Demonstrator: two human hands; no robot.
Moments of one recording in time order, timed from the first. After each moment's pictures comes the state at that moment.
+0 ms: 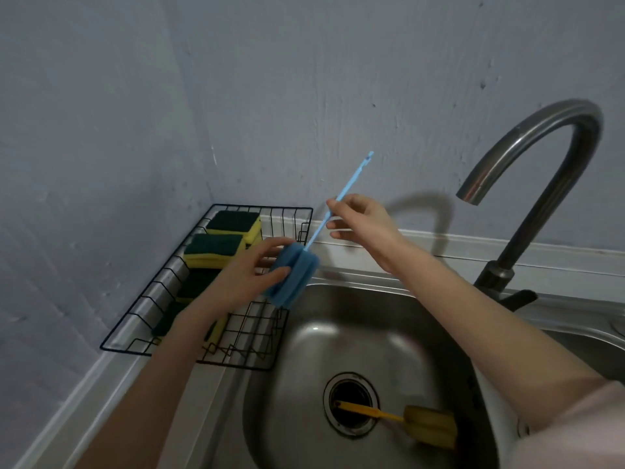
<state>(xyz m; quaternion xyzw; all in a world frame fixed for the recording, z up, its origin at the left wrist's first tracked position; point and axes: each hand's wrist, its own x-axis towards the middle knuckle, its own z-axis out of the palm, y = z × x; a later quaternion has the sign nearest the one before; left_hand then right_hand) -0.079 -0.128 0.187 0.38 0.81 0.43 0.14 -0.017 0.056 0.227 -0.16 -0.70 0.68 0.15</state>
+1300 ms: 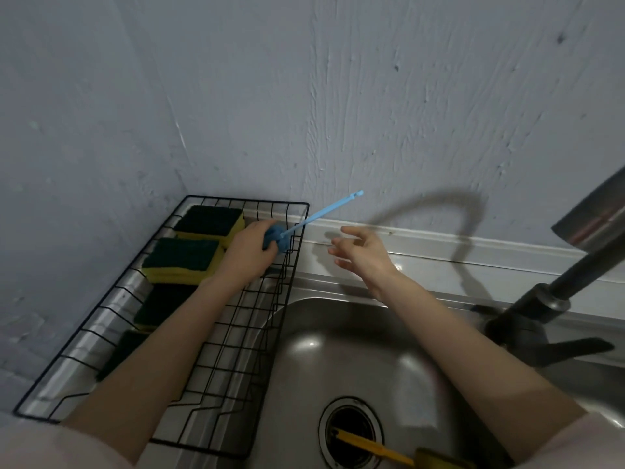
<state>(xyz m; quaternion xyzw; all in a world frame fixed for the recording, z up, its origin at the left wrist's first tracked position) -0.197 -0.044 0.123 0.31 0.89 0.33 0.05 -0.089 0.106 0.135 -0.29 -0.64 0.71 0.10</state>
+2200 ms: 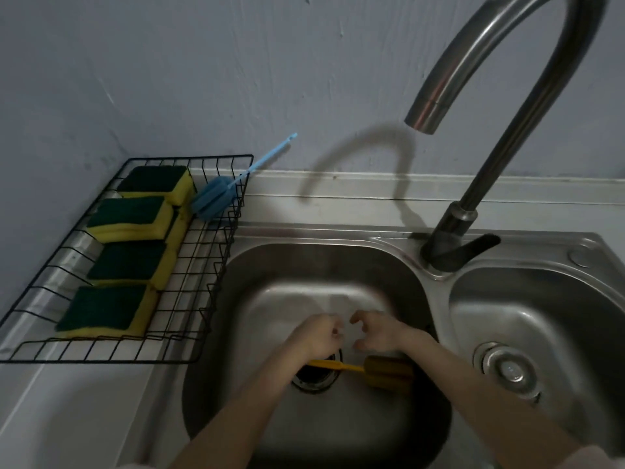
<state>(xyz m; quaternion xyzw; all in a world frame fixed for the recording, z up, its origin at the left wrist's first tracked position) 0.015 0.005 0.026 0.39 0.82 0.16 0.38 0.091 0.123 0.027 -0.26 -0.87 0.30 -0.31</state>
